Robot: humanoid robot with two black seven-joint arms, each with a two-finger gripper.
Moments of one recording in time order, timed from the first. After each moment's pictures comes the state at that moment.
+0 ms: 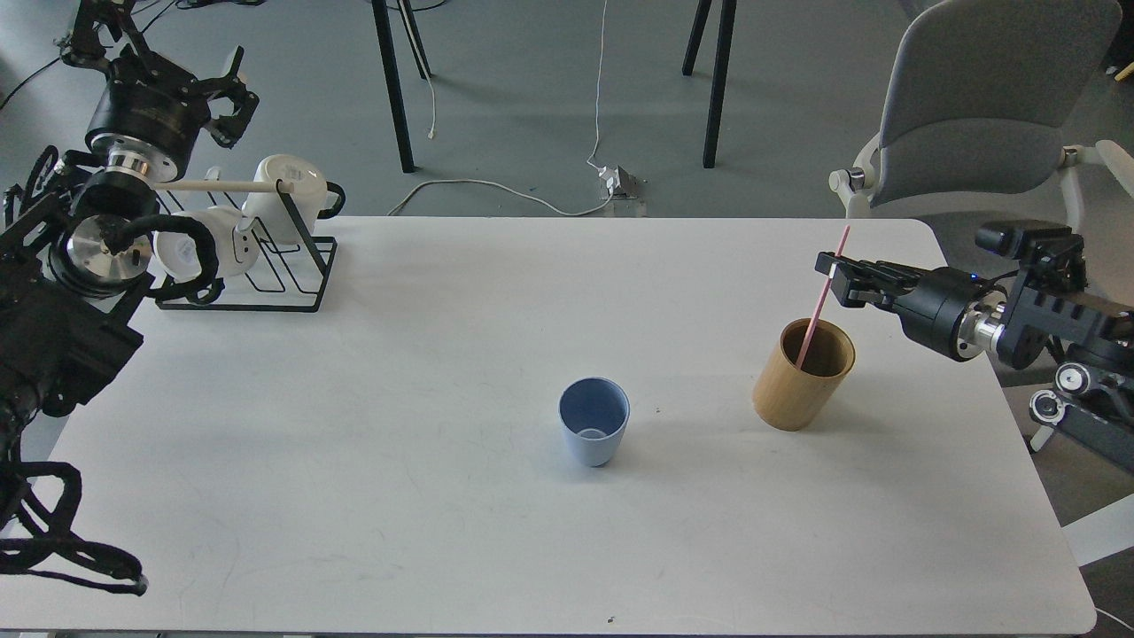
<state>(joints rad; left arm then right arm) -0.94 0.38 -0.70 -0.41 -0.26 -0.49 -0.29 0.76 -0.85 0.39 1.27 -1.51 0.00 0.20</state>
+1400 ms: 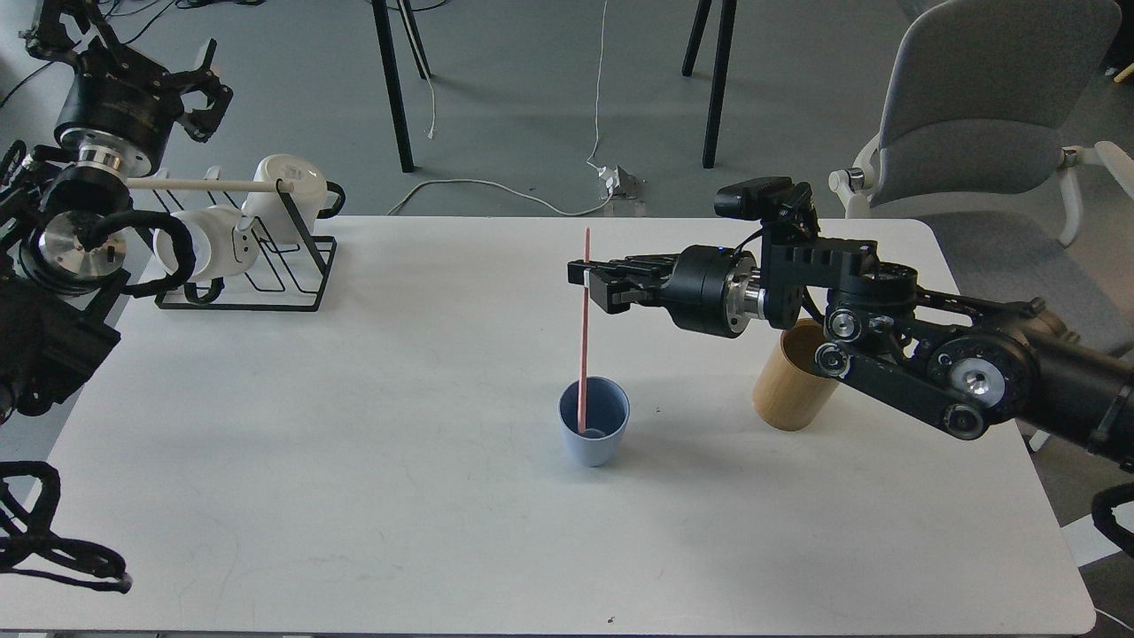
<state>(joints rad) -0.94 0.41 -0.70 -0.42 -0.26 -0.49 -0.30 0.98 -0.37 0.28 1.21 -1.50 0.18 0.19</state>
